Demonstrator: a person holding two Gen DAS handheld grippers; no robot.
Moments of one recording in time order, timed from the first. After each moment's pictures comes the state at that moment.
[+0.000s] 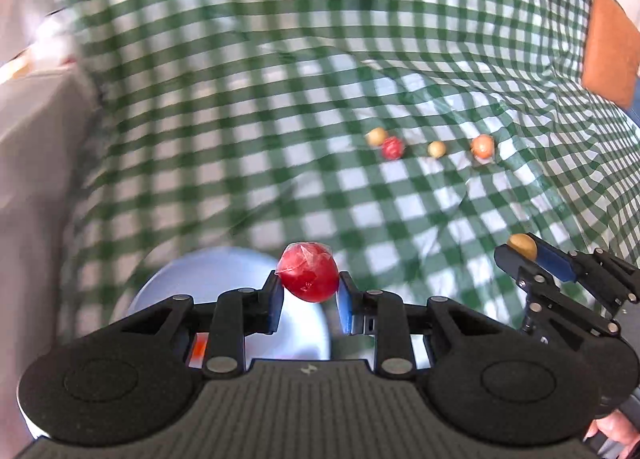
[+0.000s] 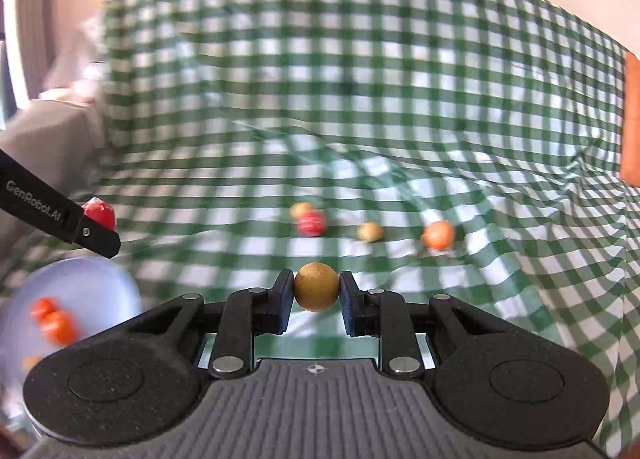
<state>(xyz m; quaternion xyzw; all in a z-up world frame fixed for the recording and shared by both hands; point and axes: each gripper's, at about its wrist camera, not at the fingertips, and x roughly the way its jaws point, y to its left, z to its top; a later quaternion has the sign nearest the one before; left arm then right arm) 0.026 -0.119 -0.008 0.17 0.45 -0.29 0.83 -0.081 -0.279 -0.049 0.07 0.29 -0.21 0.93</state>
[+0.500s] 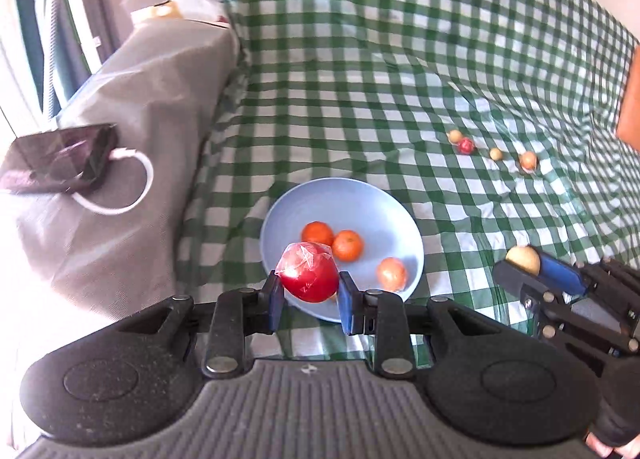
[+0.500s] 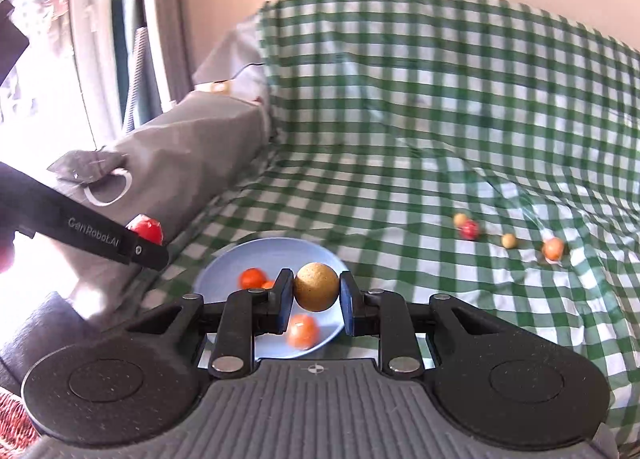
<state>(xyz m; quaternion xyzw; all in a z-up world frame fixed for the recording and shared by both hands) -0.028 0.045 0.026 0.10 0.44 -0.21 0.87 -0.116 -0.129 0.021 0.05 0.29 -0.07 0.95</state>
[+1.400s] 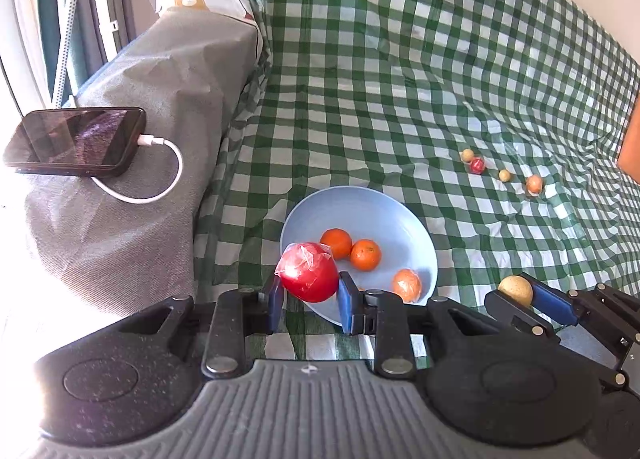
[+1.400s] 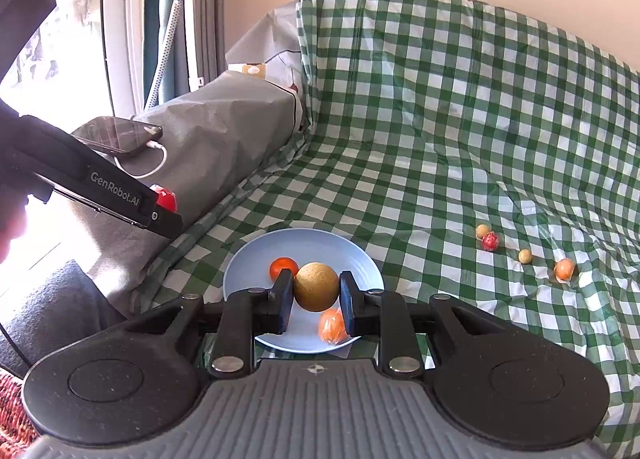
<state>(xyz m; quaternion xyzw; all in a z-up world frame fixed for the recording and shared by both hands) -0.010 0.068 0.017 0.06 0.44 -0.21 0.87 -0.104 -0.096 0.024 0.01 0.31 -0.05 0.95</state>
